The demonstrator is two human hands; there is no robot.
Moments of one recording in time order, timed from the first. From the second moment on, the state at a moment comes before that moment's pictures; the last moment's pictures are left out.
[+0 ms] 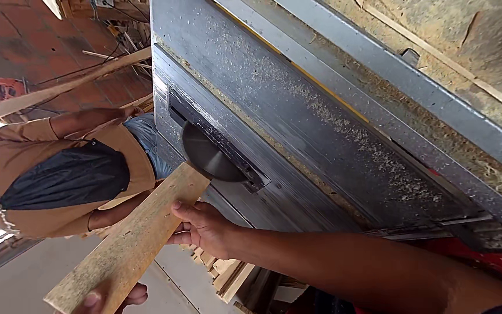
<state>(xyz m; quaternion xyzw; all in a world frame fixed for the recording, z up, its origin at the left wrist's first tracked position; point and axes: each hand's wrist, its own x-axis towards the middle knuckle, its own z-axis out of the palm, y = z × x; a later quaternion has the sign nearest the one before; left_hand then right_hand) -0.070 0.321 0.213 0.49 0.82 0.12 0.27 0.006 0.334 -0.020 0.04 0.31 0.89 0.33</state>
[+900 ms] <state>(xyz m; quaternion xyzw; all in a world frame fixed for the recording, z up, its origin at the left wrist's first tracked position) -0.077 0.328 0.218 0.47 0.82 0.13 0.29 0.000 0.337 -0.013 0.01 0.32 0.88 0.35</state>
